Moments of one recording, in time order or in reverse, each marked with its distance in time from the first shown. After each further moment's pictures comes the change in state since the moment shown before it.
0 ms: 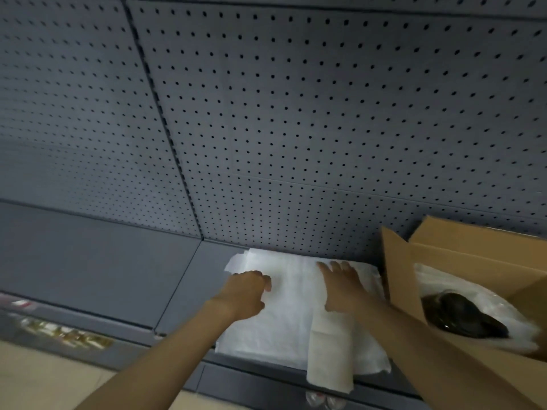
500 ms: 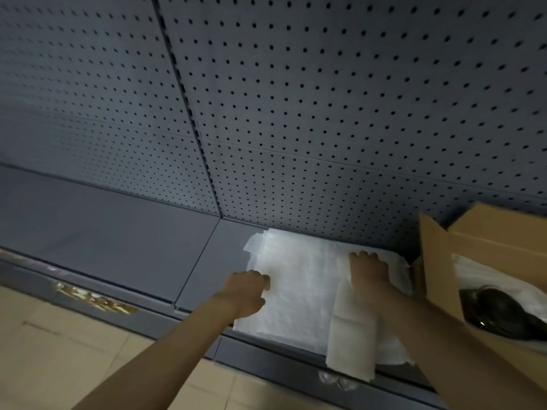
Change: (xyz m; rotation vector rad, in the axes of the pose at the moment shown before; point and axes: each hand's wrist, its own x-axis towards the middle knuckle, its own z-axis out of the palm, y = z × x) left_hand -0.007 -0.033 0.034 0.029 -0.091 -0.110; right_hand 0.037 -0.002 0.020 -0.123 0.039 0.195
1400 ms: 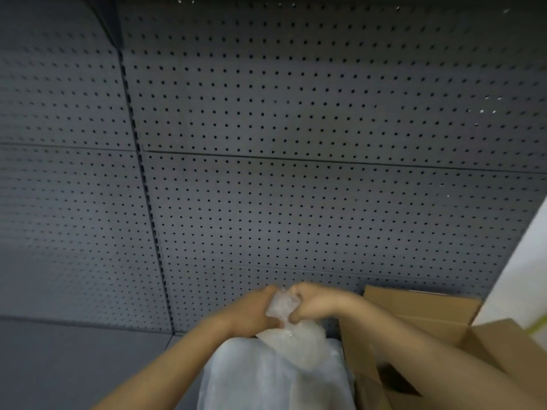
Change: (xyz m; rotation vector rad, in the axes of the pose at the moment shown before) left_hand -0.053 0.101 -0.161 -0.336 0.267 0.424; right_hand -0.123 0.053 -0.192 0.655 -0.068 -0.394
